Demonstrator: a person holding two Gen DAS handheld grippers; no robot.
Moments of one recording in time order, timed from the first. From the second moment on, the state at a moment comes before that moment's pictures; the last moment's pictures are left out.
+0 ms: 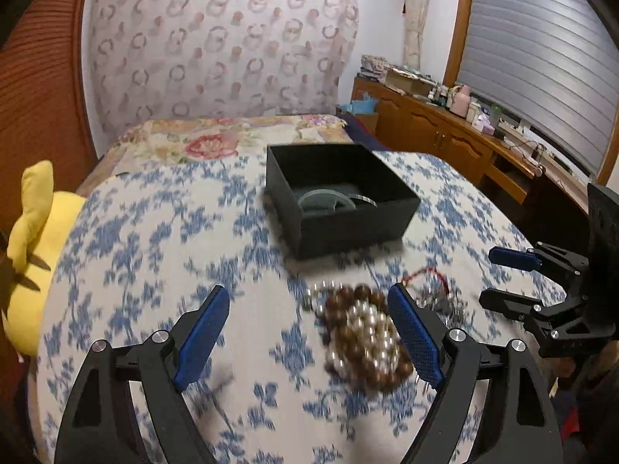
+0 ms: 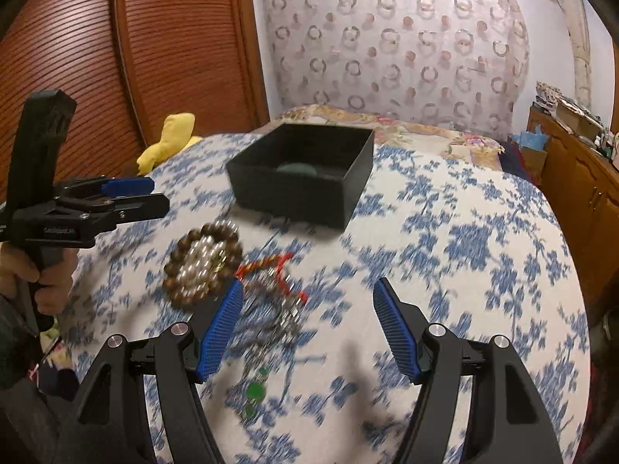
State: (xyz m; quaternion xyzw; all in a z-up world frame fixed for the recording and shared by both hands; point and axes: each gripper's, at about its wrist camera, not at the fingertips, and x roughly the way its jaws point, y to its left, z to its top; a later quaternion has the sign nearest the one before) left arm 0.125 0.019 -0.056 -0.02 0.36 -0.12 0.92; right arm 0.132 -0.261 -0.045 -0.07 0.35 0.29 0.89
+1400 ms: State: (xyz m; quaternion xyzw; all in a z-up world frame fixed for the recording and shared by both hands) left arm 0.091 -0.004 -0.020 -0.06 0.33 -0.19 0.92; right arm 0.112 -0.254 -0.069 -0.07 0.37 0.29 0.88
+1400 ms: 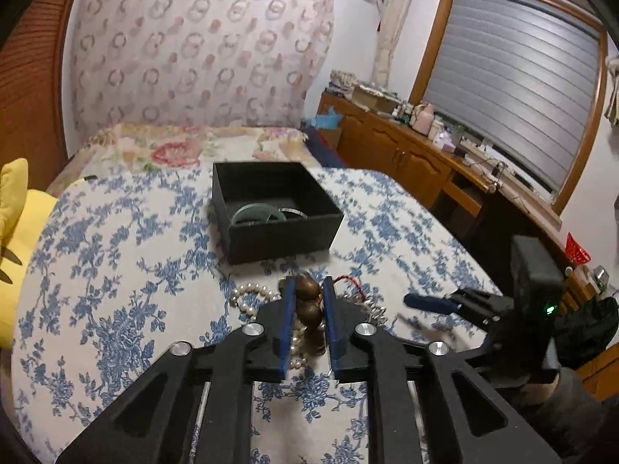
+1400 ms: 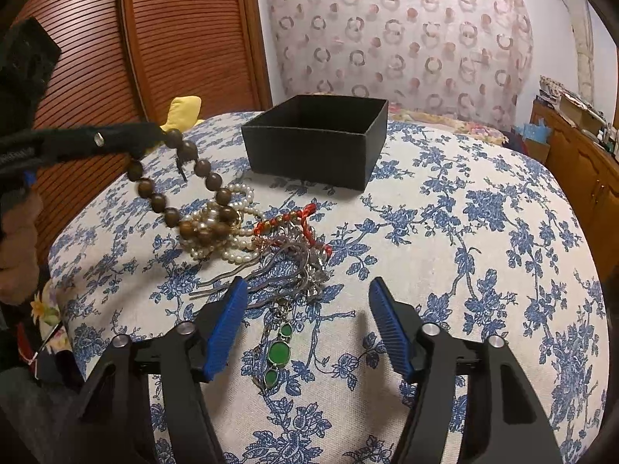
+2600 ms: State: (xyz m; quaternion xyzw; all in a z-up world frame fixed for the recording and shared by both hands) left arm 0.077 0.021 0.001 -0.06 0.29 -0.16 0.94; right arm 0.169 -0.231 -0.038 -0.07 0.38 0.34 0.86
